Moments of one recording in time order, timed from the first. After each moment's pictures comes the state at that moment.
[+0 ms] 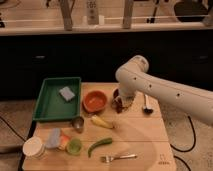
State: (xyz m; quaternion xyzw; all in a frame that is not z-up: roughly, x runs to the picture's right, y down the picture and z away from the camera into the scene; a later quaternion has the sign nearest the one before) arm 0.104 0.066 0.738 -0.25 -0.02 -0.06 0.97
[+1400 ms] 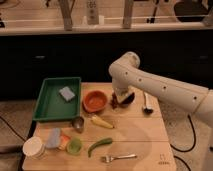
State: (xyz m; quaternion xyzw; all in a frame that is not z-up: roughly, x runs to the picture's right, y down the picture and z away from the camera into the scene) arm 0.079 0.042 0.772 -0.25 -0.05 -0.13 0.96
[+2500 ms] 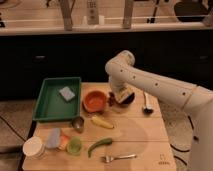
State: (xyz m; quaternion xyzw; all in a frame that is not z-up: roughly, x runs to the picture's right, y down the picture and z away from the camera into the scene) arm 0.068 0.031 0.798 -0.24 -0.07 -0.21 0.95
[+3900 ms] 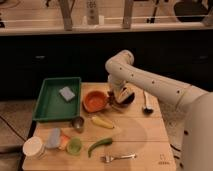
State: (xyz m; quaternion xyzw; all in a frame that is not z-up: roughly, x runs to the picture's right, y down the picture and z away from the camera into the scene) arm 0.062 0.023 0.821 -0.23 -0.10 -0.30 0.92
